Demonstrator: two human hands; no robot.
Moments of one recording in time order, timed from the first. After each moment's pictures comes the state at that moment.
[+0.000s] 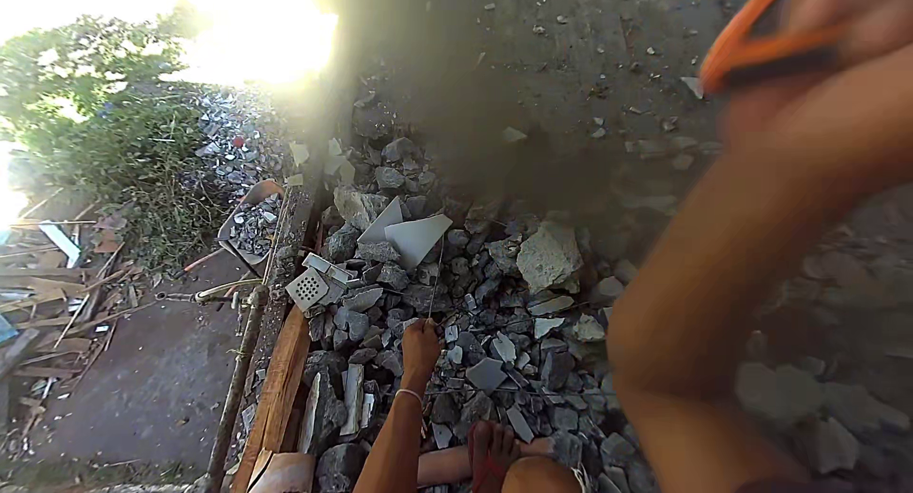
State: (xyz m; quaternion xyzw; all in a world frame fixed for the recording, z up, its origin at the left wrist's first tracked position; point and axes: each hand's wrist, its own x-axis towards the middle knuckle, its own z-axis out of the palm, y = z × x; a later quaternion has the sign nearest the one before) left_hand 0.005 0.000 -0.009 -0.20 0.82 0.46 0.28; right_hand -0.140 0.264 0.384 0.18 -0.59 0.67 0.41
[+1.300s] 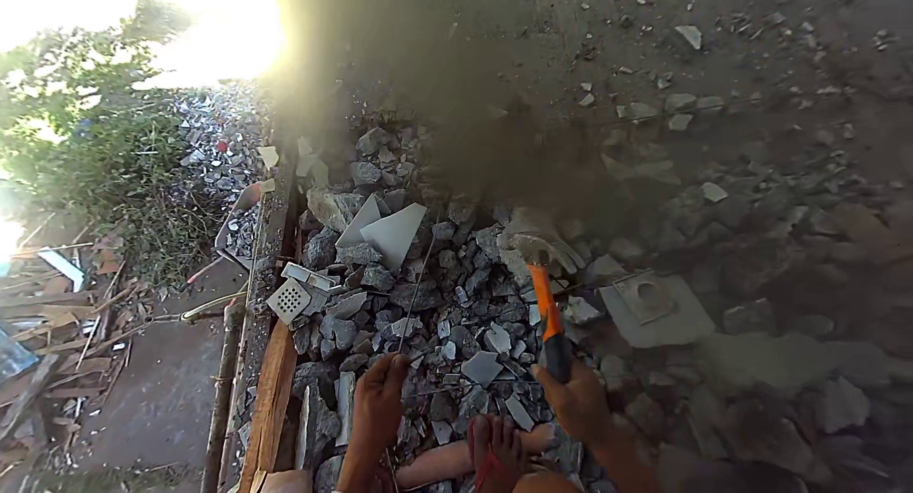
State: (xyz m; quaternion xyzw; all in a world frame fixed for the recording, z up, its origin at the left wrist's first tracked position) left_hand 0.047 -0.054 0.073 -0.06 0.79 0.58 0.18; right_hand 0.153 0.258 0.079 -0.34 -0.78 0.51 -0.07
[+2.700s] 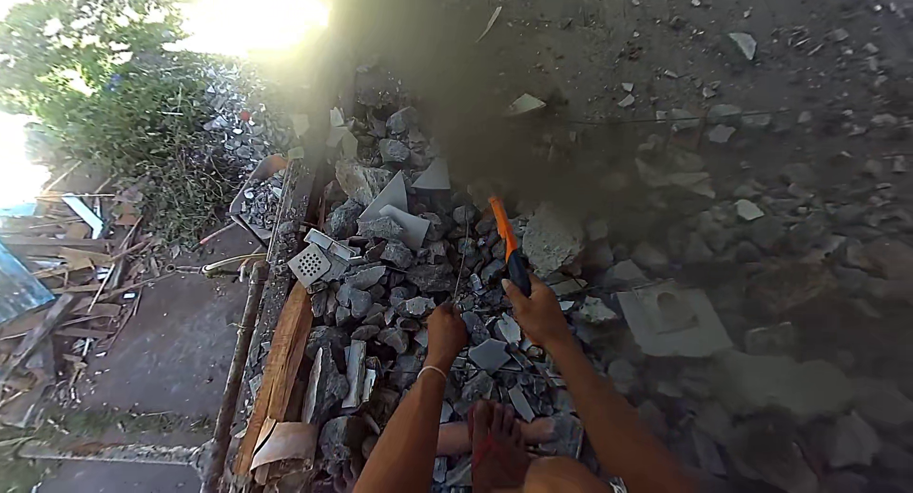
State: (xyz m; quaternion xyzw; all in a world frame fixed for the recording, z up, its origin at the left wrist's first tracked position) left_hand 0.018 0.042 -0.002 -0.13 0.84 0.40 0.34; right_hand 0.023 0.236 0.053 -0.26 -0.84 0.45 -0.14
